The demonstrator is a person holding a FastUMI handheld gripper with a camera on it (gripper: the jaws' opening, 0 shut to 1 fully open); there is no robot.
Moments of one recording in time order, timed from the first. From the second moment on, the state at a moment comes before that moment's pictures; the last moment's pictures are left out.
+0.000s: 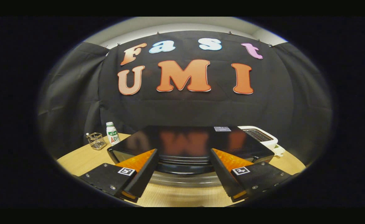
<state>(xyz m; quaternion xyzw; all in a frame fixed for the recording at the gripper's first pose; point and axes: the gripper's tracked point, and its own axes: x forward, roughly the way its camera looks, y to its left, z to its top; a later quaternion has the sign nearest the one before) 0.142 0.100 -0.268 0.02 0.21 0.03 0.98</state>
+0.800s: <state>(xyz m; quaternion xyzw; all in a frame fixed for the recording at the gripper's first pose) -0.001 0.123 -0.323 0.06 0.32 0.11 0.94</state>
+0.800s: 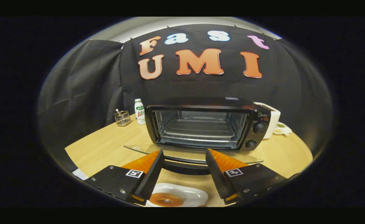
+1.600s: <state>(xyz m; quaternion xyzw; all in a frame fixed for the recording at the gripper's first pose) -0.029 0.116 -0.384 0.07 0.38 0.11 0.92</state>
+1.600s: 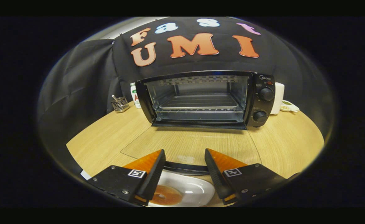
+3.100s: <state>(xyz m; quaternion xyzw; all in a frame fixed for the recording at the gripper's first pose) -0.137 0.136 -0.347 0.09 0.44 0.18 0.87</state>
